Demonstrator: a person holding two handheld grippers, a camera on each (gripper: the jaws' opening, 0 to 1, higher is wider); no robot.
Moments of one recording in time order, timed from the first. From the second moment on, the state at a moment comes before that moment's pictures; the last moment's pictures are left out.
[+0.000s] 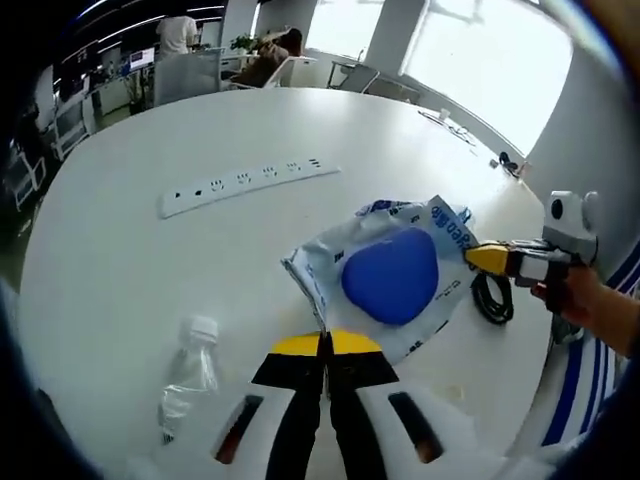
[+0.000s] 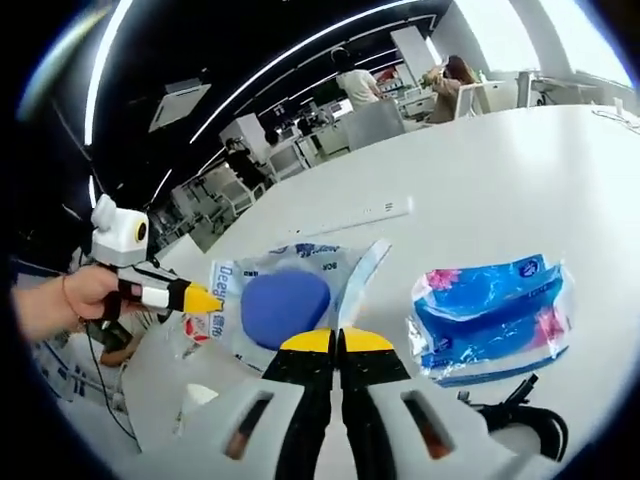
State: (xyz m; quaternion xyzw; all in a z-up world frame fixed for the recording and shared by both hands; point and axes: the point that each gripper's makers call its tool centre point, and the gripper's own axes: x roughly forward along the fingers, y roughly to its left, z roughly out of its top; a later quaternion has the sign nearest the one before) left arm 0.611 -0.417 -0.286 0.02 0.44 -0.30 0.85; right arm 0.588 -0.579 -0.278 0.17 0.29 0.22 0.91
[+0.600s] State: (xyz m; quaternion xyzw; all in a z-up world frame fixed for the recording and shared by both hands) left arm 0.621 -0.412 -0.316 0.01 0.47 -0.28 0.84; right arm 0.594 -0.579 -0.322 0.16 0.33 0.20 0.91
